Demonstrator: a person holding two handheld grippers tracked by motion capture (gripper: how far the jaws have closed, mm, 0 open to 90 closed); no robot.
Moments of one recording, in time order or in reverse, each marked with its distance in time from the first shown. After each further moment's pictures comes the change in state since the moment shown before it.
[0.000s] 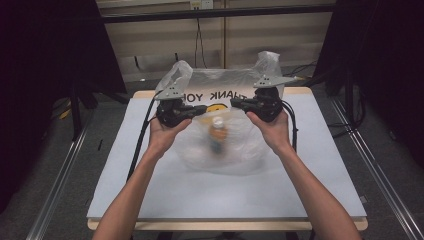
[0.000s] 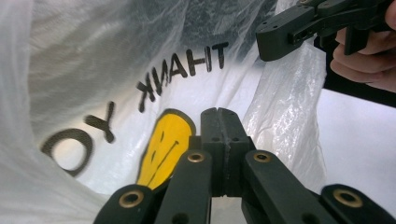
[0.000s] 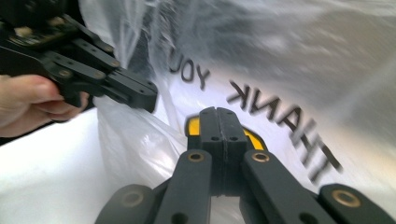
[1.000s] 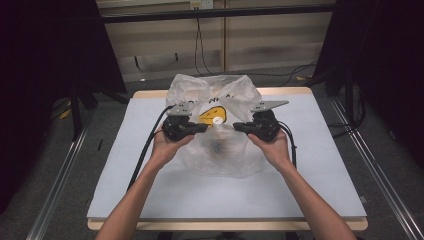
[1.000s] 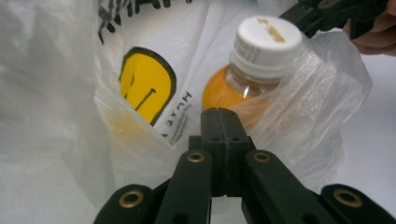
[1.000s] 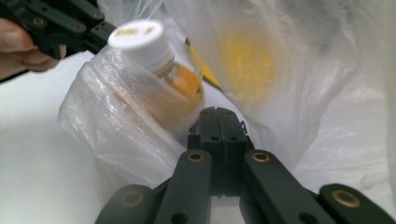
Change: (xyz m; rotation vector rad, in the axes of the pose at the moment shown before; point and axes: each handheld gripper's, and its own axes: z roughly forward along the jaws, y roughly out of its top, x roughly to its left) left arm -0.005 -0.043 0.022 0.181 -0.016 0.021; right arm -0.006 -0.067 0.018 0.152 0.015 0.016
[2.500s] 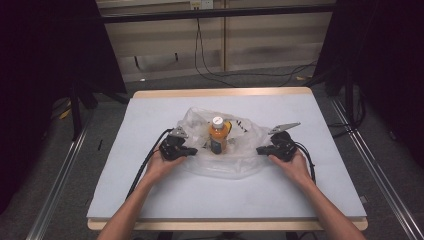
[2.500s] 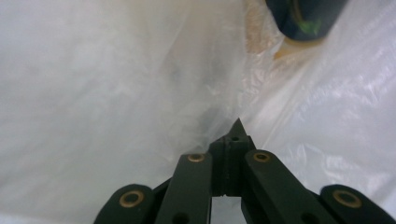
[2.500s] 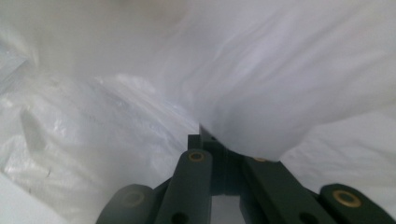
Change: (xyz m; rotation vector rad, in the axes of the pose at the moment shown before) left arm 0.013 -0.092 0.026 0.216 0.000 -0.090; right arm -0.047 -0.099 -0.004 0.232 -0.059 0.118
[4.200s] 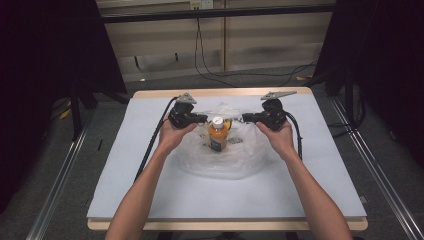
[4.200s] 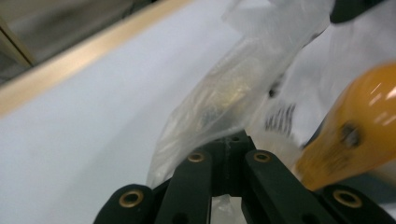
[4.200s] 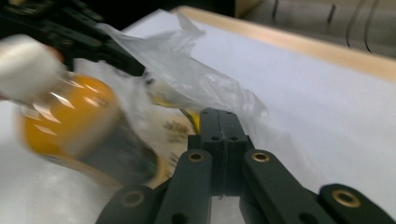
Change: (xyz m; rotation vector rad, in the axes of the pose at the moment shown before) left arm 0.031 0.094 -0.001 -0.140 0.059 0.010; right arm 0.001 0.096 -0.008 -0.224 0.049 0.020
